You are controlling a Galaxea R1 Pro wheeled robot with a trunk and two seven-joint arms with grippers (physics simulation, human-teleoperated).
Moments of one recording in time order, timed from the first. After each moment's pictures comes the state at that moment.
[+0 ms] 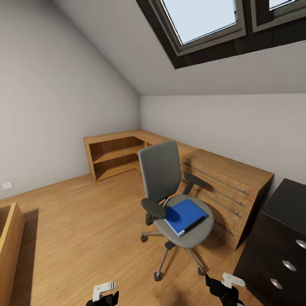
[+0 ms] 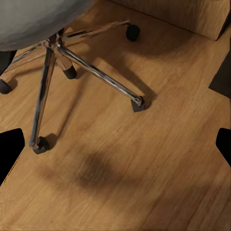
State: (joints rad) left arm -0.44 -0.05 0.10 -0.08 0.11 -0.26 -0.05; right arm -0.53 -0.07 -0.08 0.02 -0.27 -0.39 0.07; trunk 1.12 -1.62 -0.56
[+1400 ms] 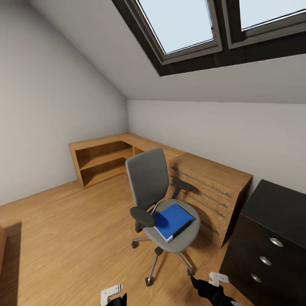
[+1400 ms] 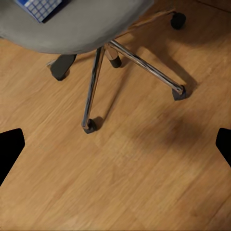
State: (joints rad) left arm -0.42 -0.12 0.14 -0.07 0.16 -0.29 -0.02; right arm -0.53 -0.04 -0.05 0.01 -0.25 -0.29 0.29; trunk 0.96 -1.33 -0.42
